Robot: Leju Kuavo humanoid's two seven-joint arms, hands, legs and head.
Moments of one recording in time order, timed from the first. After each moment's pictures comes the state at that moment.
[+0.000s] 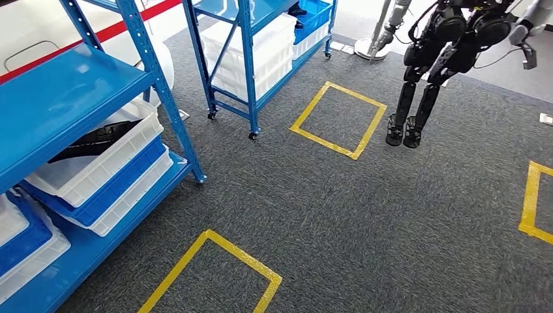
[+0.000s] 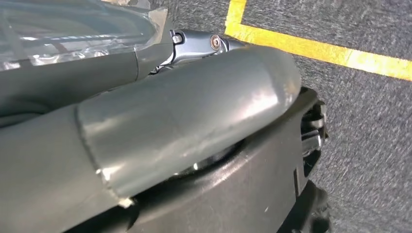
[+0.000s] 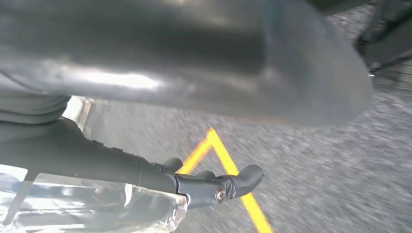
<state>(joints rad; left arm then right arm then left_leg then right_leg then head) -0.06 -0.24 0.36 -0.17 -0.53 -0.05 -0.21 -0.03 0.09 -0.12 -0.17 0.57 -0.06 0.24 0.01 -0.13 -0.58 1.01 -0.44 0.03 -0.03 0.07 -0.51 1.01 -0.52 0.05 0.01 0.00</state>
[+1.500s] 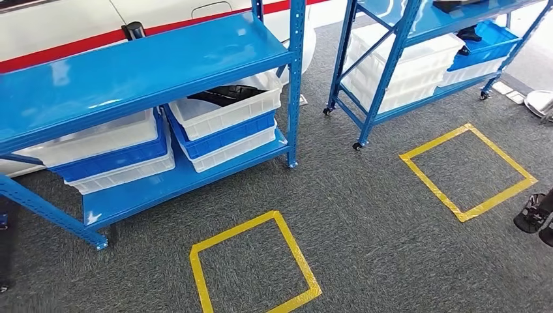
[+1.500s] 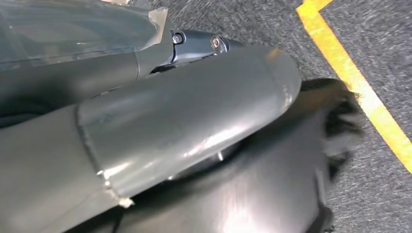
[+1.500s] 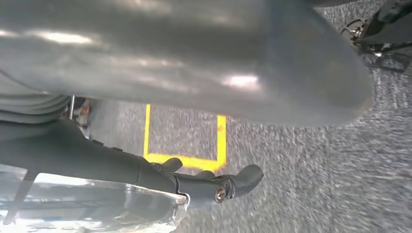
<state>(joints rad) -0.05 -0.24 0.41 -0.17 -0.50 -0.03 -0.19 -0.03 0.08 -0.09 -0.17 0.62 -0.05 0.22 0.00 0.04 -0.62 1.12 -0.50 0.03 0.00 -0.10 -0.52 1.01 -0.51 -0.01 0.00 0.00</state>
